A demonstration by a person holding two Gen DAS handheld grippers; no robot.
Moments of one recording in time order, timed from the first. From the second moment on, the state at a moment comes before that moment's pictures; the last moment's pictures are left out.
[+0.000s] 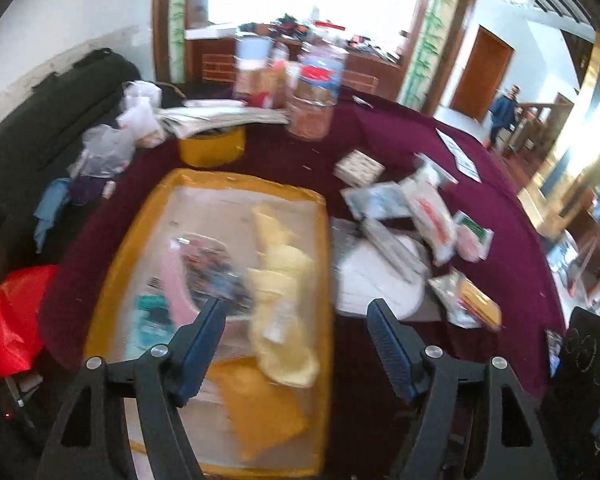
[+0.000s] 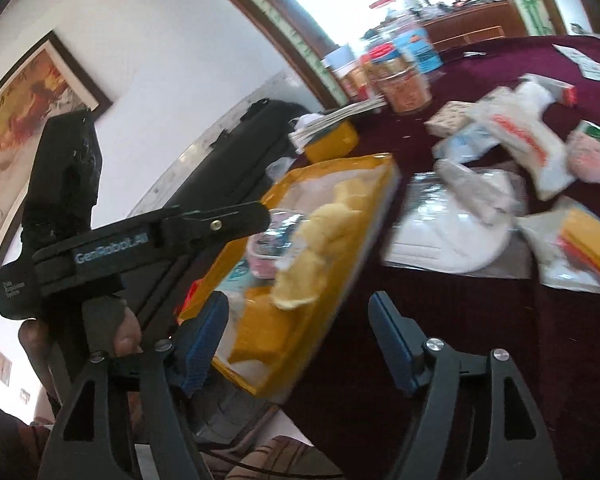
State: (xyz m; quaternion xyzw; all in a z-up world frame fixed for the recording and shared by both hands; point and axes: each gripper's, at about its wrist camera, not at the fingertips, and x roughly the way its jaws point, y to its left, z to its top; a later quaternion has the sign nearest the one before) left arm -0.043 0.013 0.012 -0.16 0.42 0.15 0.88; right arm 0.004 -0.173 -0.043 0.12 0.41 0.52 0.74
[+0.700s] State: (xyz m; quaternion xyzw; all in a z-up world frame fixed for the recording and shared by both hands) left arm -0.034 -0.057 0.007 -0.12 0.45 0.10 0.88; right arm 0.035 -0.247 -0.061 0.17 0.43 0.45 0.76
